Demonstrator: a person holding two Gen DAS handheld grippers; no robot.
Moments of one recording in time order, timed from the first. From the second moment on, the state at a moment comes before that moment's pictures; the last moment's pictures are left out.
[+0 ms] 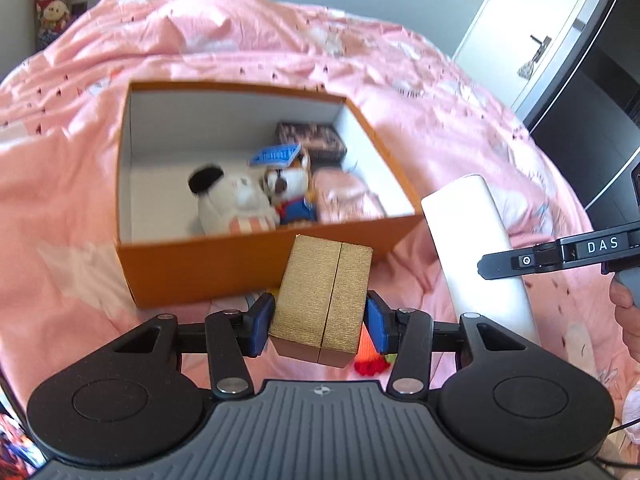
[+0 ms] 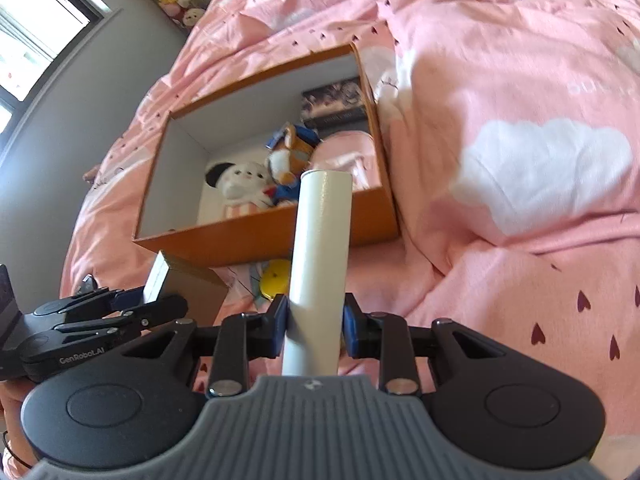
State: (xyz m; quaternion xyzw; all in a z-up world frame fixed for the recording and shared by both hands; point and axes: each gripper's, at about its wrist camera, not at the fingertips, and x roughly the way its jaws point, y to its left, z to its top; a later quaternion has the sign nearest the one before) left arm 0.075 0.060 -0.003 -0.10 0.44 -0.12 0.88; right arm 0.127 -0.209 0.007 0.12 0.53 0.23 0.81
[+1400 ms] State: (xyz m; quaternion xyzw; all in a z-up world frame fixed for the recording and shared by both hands) left arm 0.184 0.146 0.015 -0.06 0.39 0.01 0.92; right arm 0.303 0.027 -0.101 0.16 0.60 0.38 0.68
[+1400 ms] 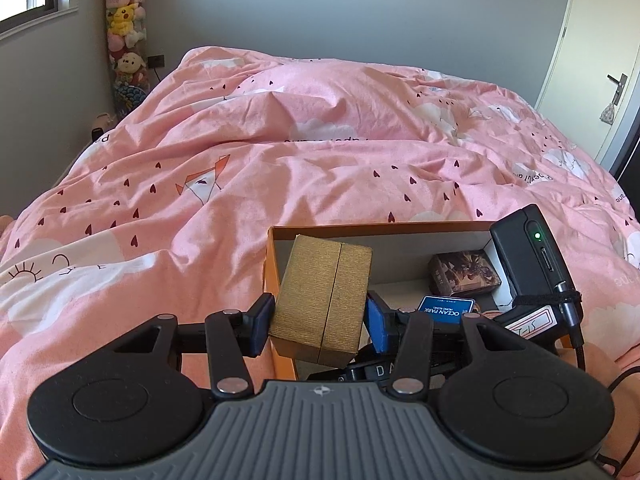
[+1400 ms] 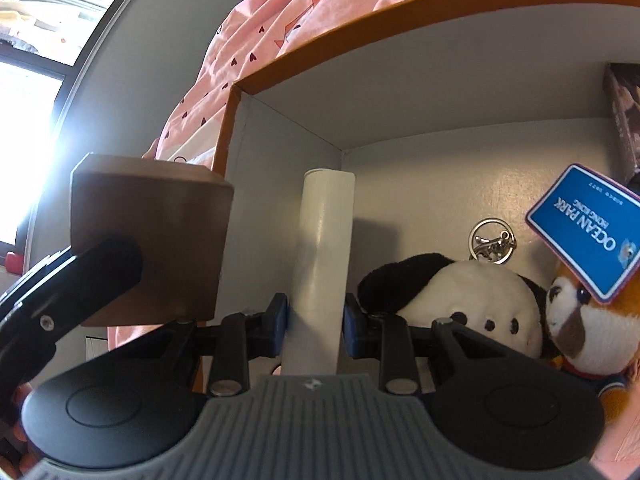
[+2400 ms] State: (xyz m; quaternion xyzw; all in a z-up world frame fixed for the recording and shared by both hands) left arm 0.182 0.149 0.012 -0.08 0.39 0.00 0.92; right arm 0.259 0.052 -0.070 -0.13 0.54 0.40 0.73
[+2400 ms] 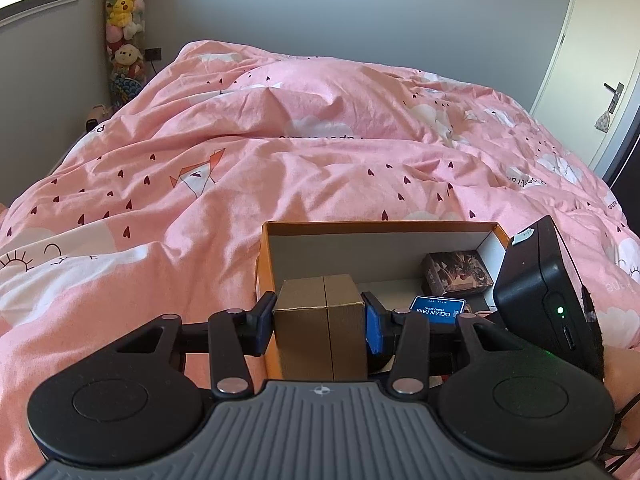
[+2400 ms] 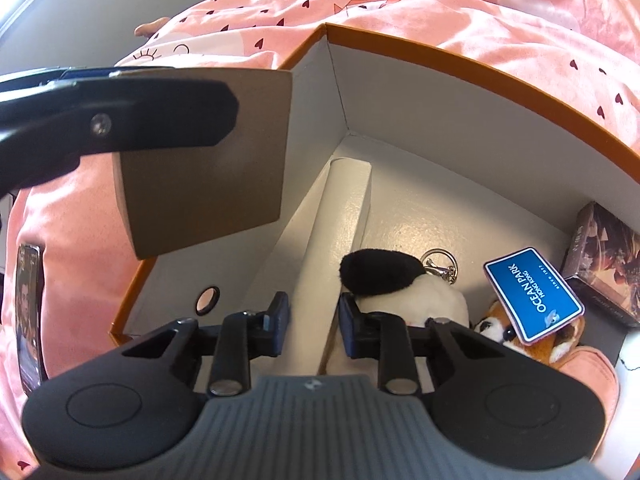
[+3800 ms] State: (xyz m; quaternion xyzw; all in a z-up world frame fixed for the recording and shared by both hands) left arm 0.181 0.159 0.017 -0.10 0.38 0.01 0.92; right arm 0.271 0.050 -0.106 0.05 0.64 0.39 0.67
